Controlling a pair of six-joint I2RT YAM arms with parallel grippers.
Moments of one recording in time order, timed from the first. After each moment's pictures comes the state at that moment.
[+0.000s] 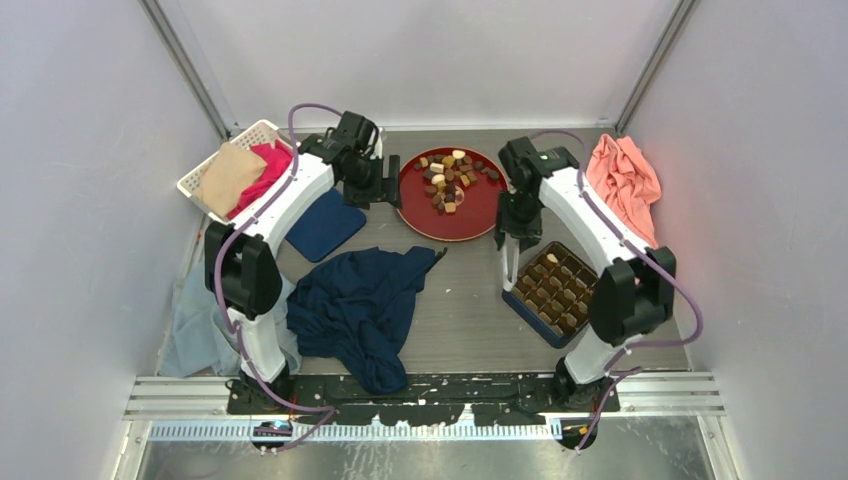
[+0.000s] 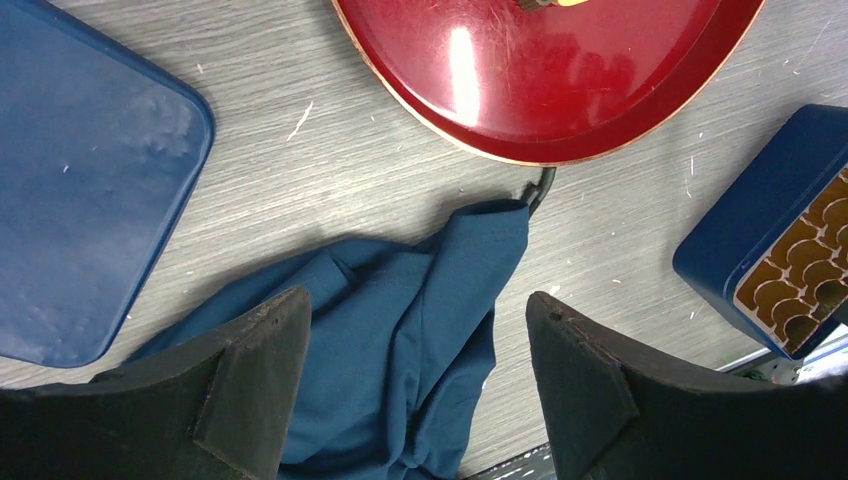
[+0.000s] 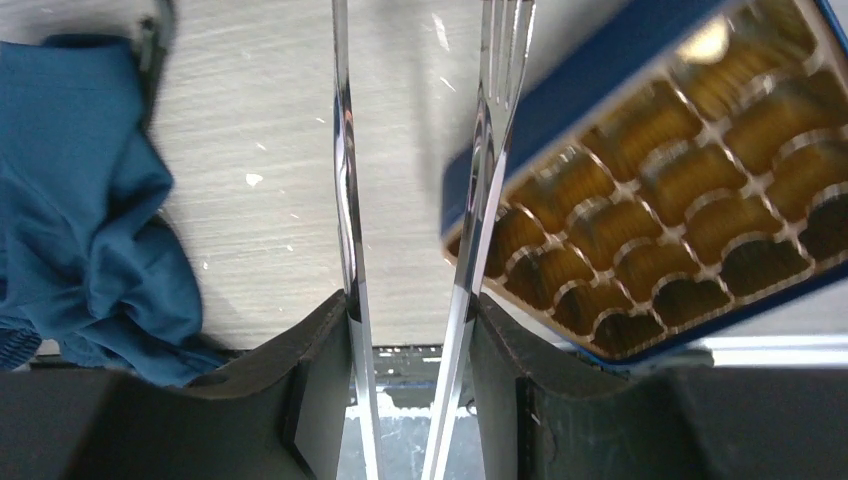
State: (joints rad) left arm -0.43 1.88 1.77 -0.91 0.17 -0.36; right arm 0.35 1.69 1.57 -1.25 0.02 0.46
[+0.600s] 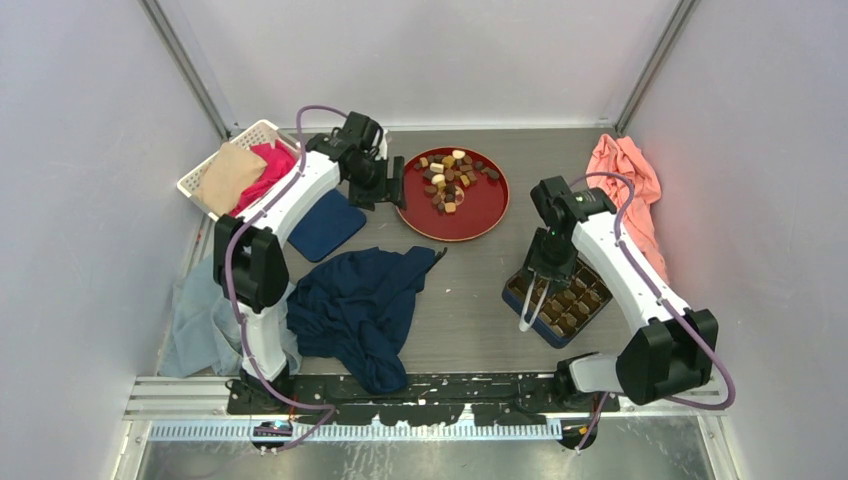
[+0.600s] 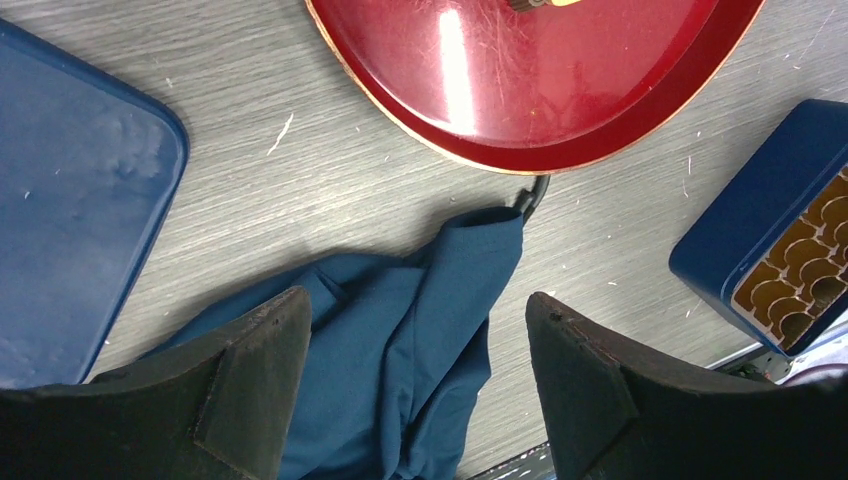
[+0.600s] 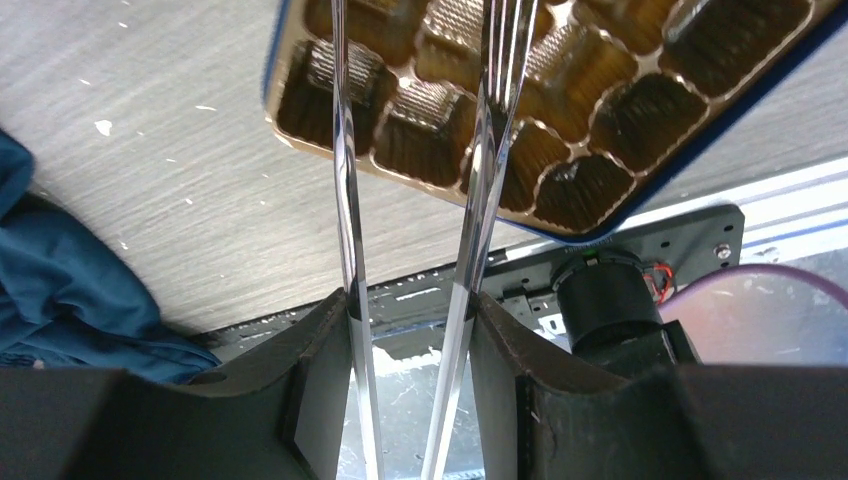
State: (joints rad) left arm -0.43 1.94 1.80 -0.91 0.21 -0.36; right arm 0.26 1.34 1.21 -1.34 0.05 0.66
